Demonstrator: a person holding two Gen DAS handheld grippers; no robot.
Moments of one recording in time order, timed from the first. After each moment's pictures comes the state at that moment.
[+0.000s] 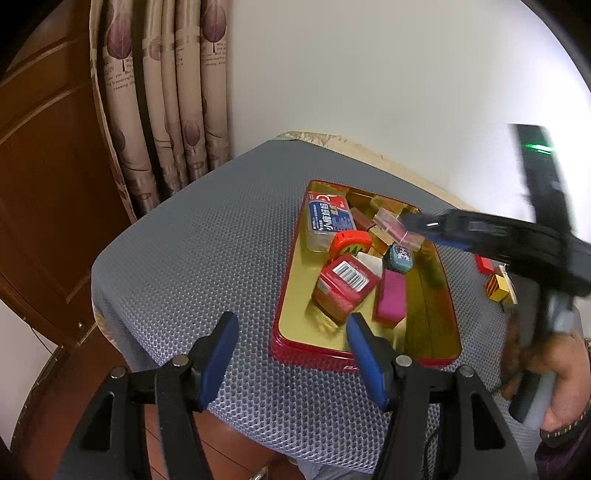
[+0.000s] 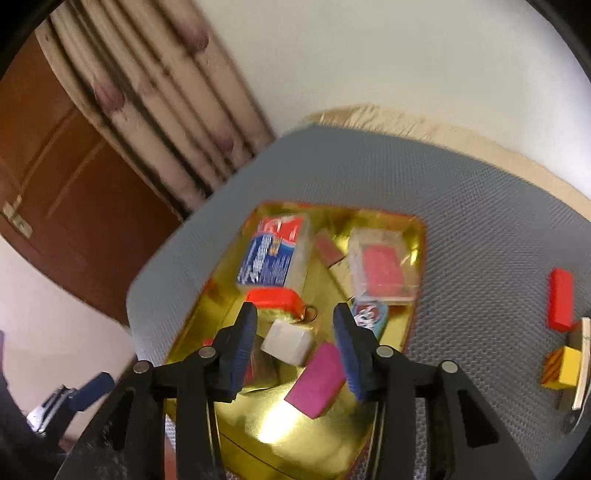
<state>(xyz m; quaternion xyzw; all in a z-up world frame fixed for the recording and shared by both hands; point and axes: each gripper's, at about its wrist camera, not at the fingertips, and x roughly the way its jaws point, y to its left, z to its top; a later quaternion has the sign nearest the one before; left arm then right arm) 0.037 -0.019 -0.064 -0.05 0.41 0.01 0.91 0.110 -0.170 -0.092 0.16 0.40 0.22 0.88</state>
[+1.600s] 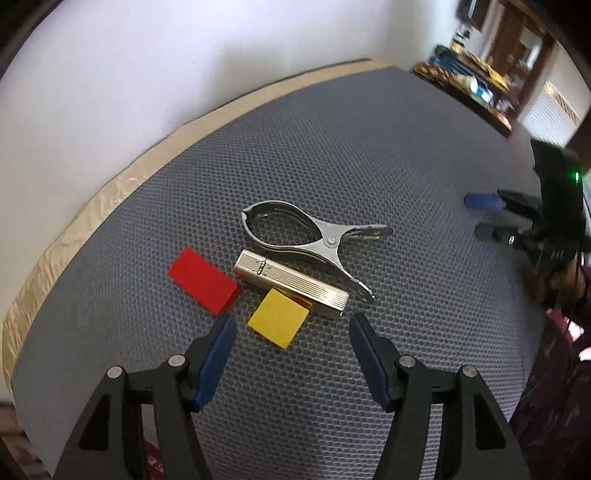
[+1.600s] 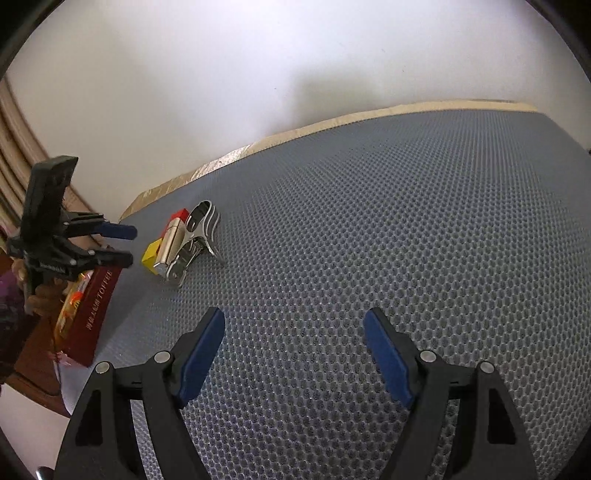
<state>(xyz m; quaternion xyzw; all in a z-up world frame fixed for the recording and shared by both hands) 0.183 -0.356 -0.112 0.34 0.46 -0.49 0.66 -0.111 -0.494 -0.200 0.30 0.36 -0.06 0.88</state>
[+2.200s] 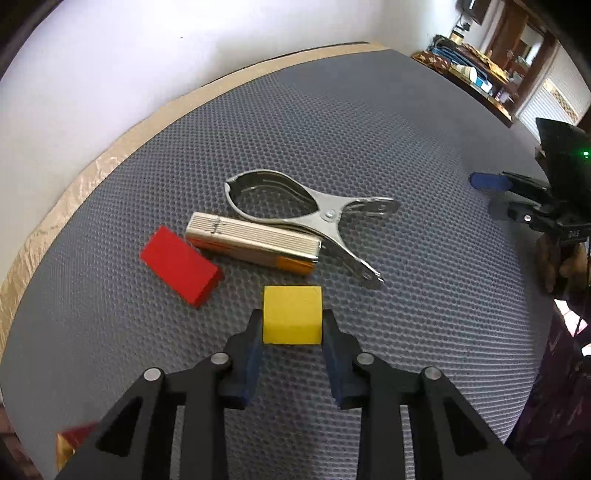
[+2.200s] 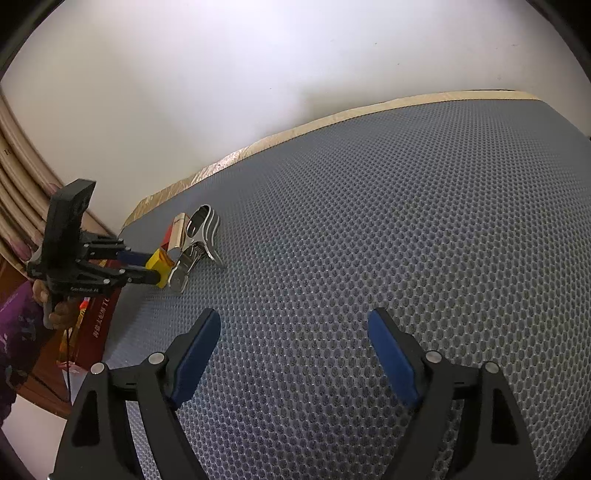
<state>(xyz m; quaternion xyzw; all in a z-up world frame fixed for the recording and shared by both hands) 0.176 -0.348 -0.140 0.34 0.48 -0.48 0.65 -0.109 -0.500 -0.199 0.31 0.36 -0.06 0.88</state>
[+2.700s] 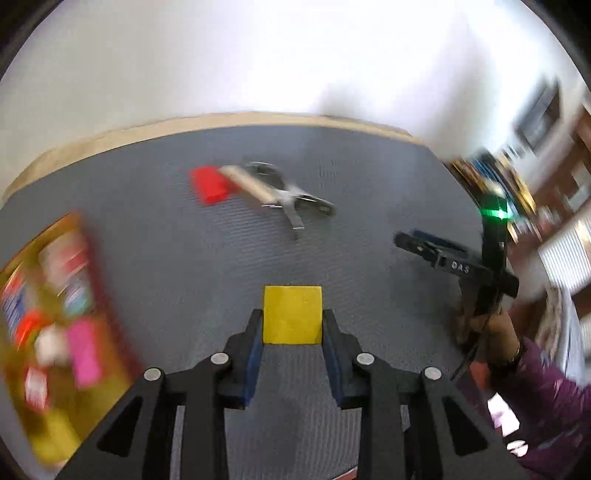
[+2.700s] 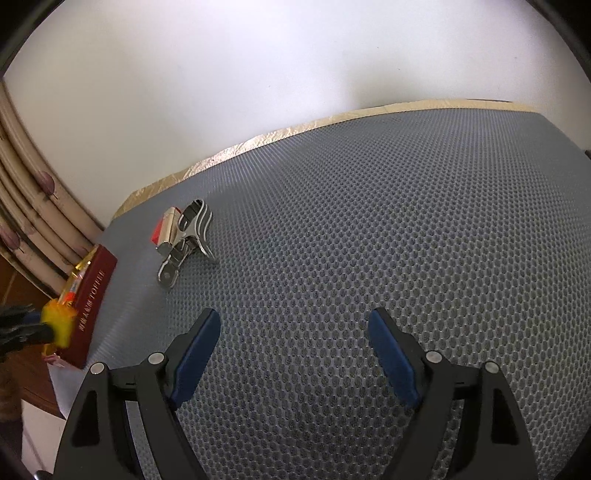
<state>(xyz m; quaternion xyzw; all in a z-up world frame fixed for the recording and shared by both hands) 0.062 -0.224 -0.064 0.10 0.49 -0.37 0.78 -0.102 -0.488 -0.200 0.28 0.37 -0.08 0.88</state>
